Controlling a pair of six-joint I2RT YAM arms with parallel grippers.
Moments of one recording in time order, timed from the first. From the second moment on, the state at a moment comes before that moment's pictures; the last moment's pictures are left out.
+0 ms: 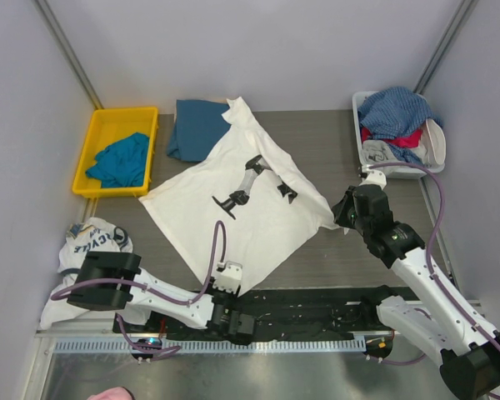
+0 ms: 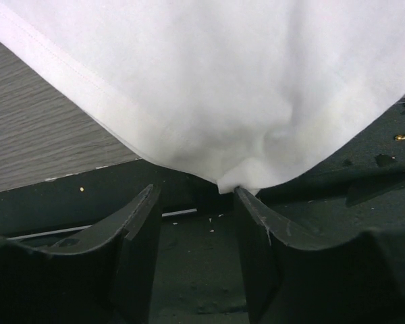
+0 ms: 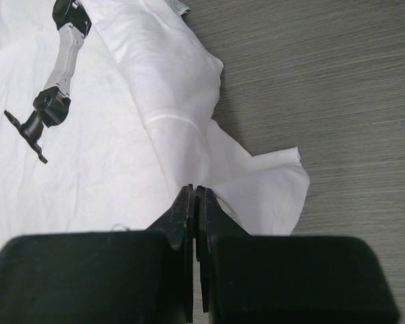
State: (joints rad) left arm -1.73 1.50 0.70 -0.92 -0.76 -1.49; right arm 0.40 0.81 0.72 -0.50 0.21 0.52
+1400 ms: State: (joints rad) left arm -1.66 1.55 0.68 -0.65 -0.74 -1.25; right arm 0.40 0.81 0.70 -0.50 0.21 0.52
